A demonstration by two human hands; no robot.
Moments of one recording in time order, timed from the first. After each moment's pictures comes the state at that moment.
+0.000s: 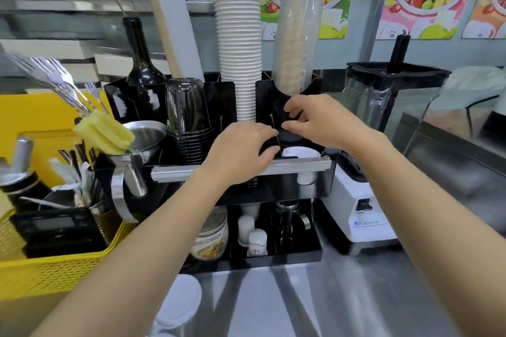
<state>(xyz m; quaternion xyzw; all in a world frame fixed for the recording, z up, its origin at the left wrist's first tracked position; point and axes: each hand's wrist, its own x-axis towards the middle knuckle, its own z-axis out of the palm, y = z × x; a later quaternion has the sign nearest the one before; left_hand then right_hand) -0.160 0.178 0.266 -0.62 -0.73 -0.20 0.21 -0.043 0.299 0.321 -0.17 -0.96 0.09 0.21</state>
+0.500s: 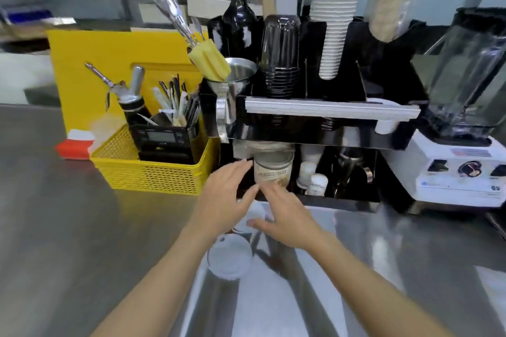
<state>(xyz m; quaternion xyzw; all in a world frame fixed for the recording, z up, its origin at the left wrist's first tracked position) -0.143 -0.023 0.117 -0.42 -0.85 -0.29 0.11 -0.052 0.107 0.105 -0.03 -0.97 0.23 0.07</state>
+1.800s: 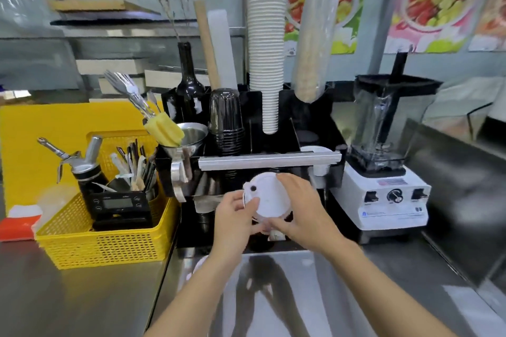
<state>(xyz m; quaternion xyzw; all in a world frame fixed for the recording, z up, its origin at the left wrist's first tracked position) -0.081 0.062 0.192 -0.16 -0.63 -0.74 -0.19 0.003 0.179 0.196 -0.09 -0.93 0.19 0.29</state>
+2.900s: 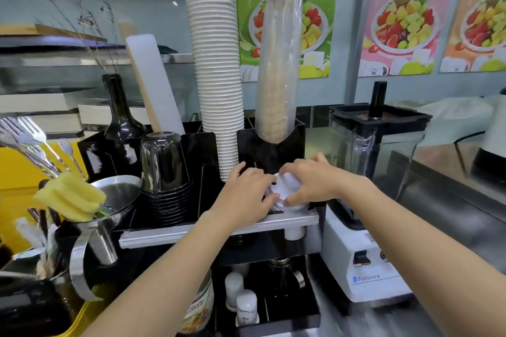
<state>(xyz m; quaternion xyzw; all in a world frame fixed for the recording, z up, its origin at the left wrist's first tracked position) -0.166 0.238 0.262 -0.60 -0.77 -0.15 0.14 -0.059 0.373 0.294 -0.15 -0.99 0.02 0.05</state>
